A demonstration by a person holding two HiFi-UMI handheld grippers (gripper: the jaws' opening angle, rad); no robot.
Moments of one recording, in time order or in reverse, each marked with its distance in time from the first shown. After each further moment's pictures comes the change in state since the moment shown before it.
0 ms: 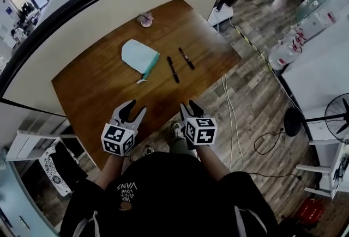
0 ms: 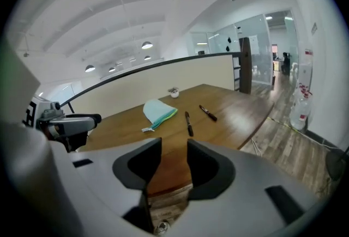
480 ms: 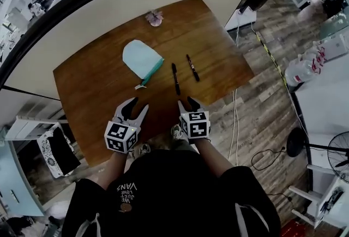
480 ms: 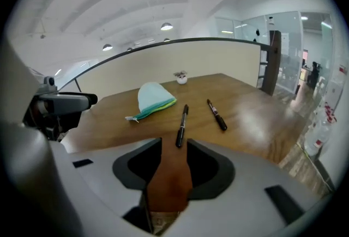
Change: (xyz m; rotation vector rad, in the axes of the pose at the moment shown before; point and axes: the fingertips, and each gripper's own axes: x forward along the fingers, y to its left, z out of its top) left arm 0.075 0.025 0.001 -0.088 0.036 0.176; right arm 0.102 -0.044 0.011 -0.197 0.157 0.138
